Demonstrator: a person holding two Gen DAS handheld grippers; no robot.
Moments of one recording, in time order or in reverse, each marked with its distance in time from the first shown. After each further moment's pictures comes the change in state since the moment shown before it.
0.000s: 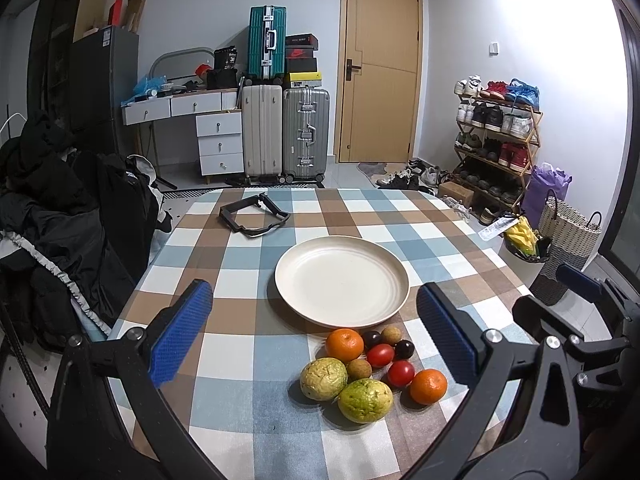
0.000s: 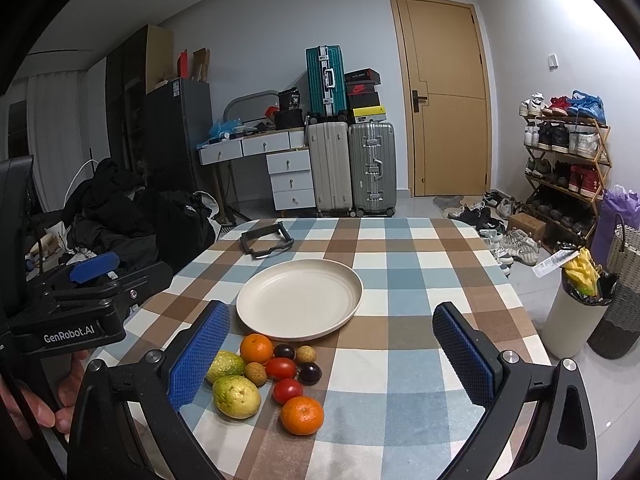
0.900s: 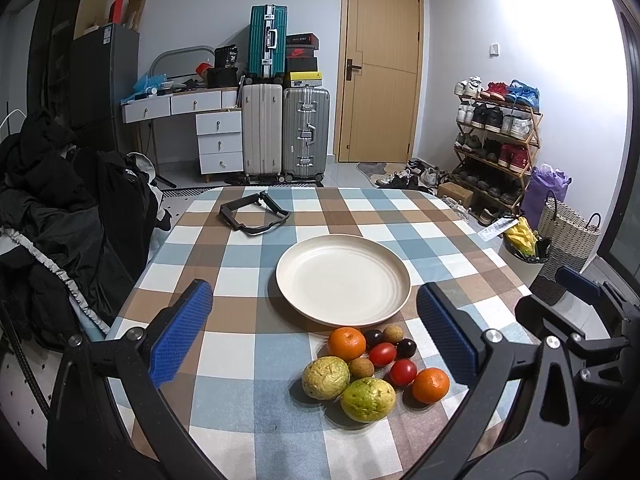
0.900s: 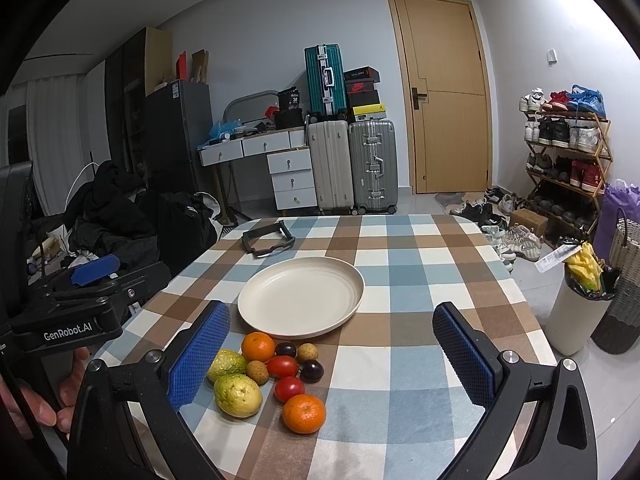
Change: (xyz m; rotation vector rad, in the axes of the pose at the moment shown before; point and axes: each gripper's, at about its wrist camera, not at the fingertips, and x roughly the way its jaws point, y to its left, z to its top) left arm -0.004 0.006 0.002 -0.011 -0.002 -0.007; right arm 0.000 0.002 -0.003 0.005 0.000 0.004
